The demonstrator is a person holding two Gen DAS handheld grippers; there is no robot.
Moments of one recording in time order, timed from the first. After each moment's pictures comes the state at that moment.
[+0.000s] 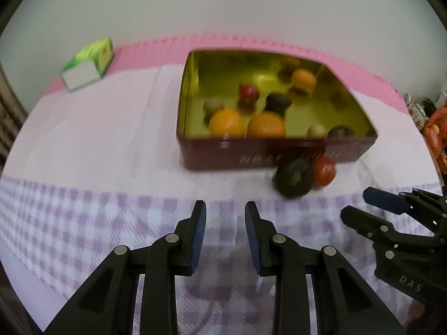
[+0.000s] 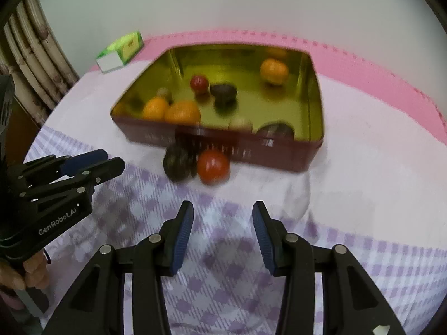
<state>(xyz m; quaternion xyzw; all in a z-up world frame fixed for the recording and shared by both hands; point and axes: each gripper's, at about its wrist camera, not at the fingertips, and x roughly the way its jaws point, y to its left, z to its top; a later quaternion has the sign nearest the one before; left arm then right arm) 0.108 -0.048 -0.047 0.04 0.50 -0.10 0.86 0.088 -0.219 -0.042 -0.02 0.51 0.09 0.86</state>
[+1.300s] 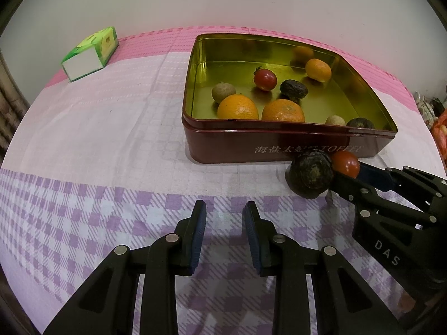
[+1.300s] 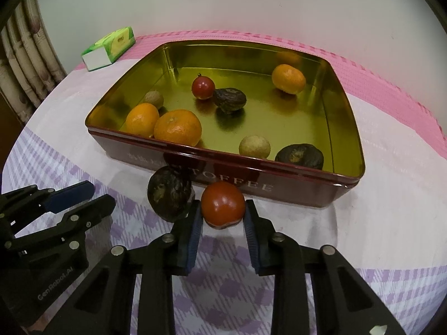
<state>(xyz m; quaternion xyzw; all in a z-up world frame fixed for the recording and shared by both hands) 0.114 -0.048 -0.067 0.04 0.51 -0.09 0.86 0.130 -0.190 -0.064 -0.05 0.49 0.07 0.87</state>
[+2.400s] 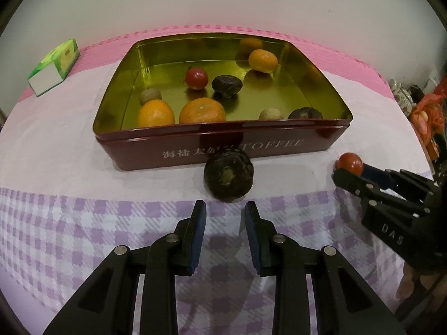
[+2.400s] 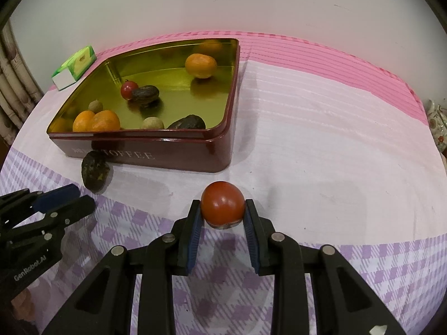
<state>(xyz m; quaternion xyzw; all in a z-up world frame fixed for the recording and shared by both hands) 0.110 -0.110 -0.066 0.05 0.51 -0.15 0.84 0.101 -0.280 -0.061 -0.01 0.48 0.01 0.87</state>
